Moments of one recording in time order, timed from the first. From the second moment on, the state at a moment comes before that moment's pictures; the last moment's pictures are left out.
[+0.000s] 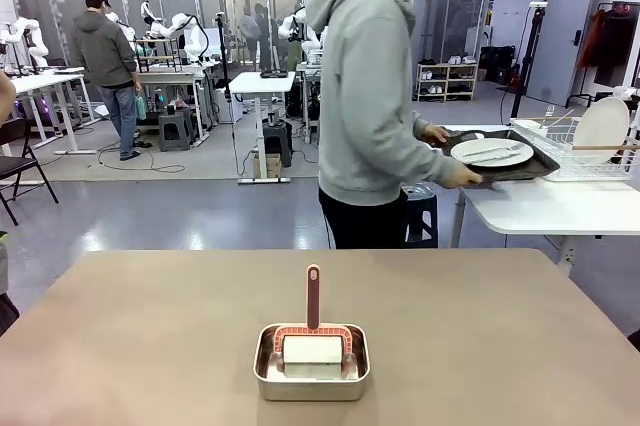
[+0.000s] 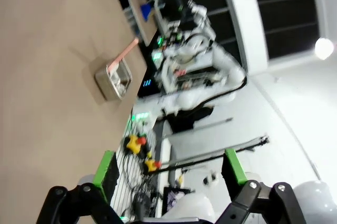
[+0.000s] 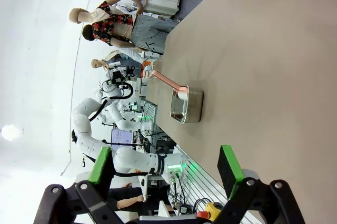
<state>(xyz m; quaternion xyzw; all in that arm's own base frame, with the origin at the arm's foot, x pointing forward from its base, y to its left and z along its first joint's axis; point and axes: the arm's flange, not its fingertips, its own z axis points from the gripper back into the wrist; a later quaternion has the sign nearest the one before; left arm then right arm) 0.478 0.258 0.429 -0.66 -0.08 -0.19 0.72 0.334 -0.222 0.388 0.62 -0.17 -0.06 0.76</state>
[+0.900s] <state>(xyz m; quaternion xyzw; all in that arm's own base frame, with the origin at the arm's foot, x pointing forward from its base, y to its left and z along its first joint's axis) 0.521 -0.024 0.525 -0.39 0.08 -0.49 0.78 0.334 -0.222 0.387 0.62 -0.17 -0.06 0.76</state>
